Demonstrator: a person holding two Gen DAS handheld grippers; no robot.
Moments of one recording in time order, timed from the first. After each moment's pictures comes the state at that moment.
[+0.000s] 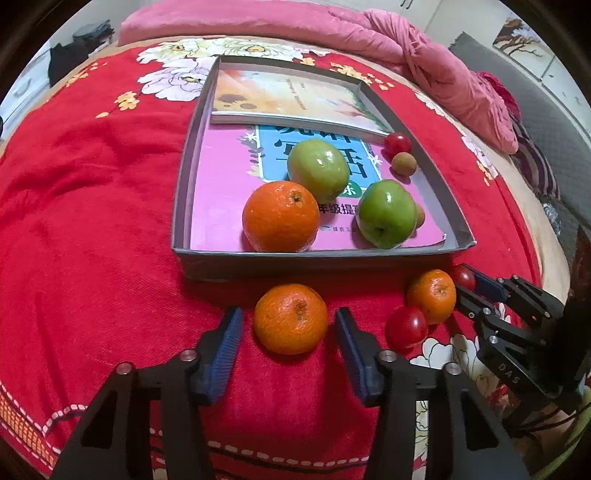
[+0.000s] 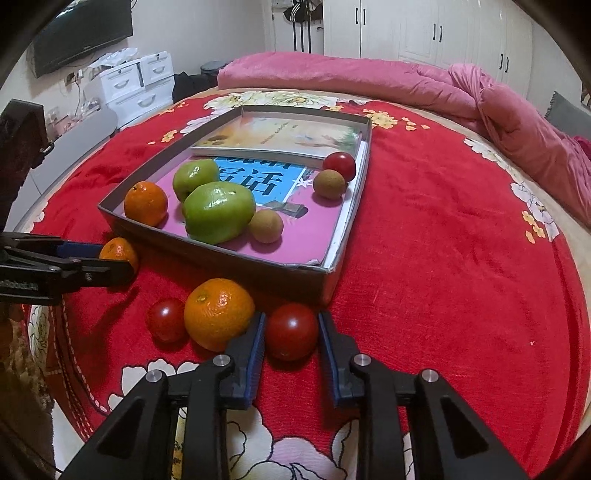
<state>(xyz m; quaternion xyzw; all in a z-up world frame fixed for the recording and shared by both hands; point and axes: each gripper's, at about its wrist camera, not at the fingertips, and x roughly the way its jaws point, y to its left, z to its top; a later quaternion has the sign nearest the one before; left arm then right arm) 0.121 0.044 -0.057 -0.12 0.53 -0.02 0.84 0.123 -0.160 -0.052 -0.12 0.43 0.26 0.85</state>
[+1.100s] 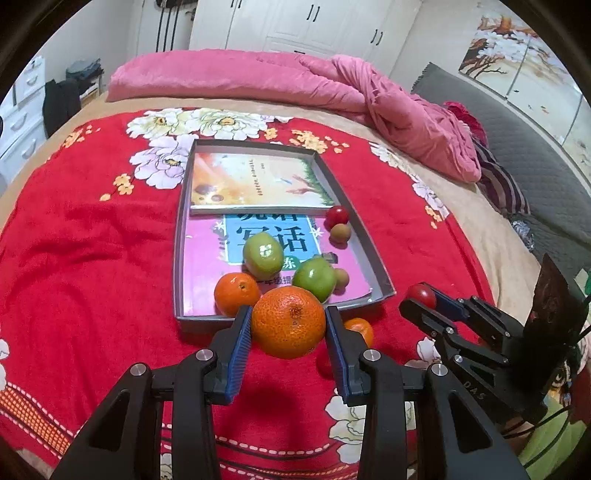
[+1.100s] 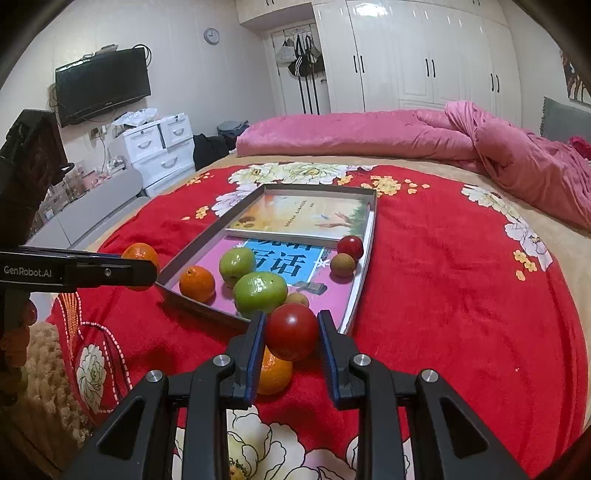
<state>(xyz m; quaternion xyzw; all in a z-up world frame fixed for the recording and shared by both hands) 0.100 0.032 0.031 -0.12 0.44 -0.05 0.89 0.105 -0.174 0.005 -0.04 0.34 0.31 0.89</state>
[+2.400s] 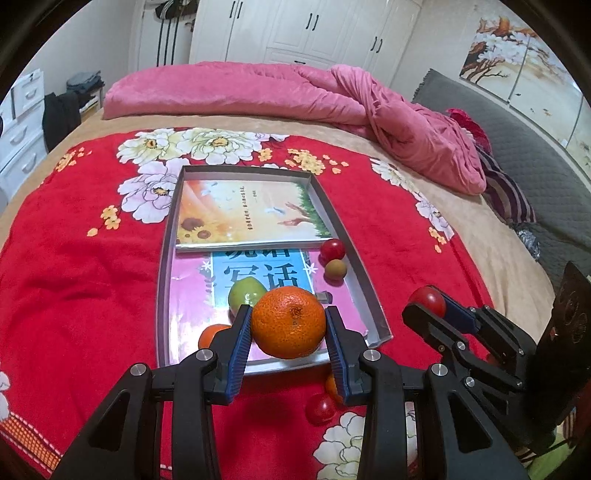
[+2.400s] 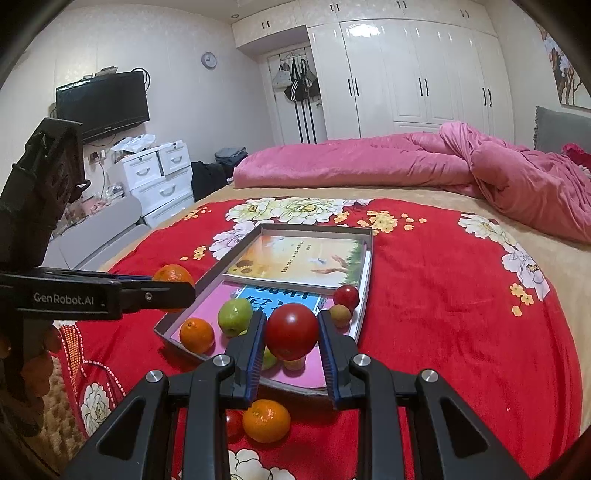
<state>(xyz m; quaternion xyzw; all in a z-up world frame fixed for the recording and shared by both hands) 0.139 0.020 0.039 -0.11 0.43 -0.04 0.90 0.123 -0.170 0.030 -0.02 0.30 0.30 0.91</state>
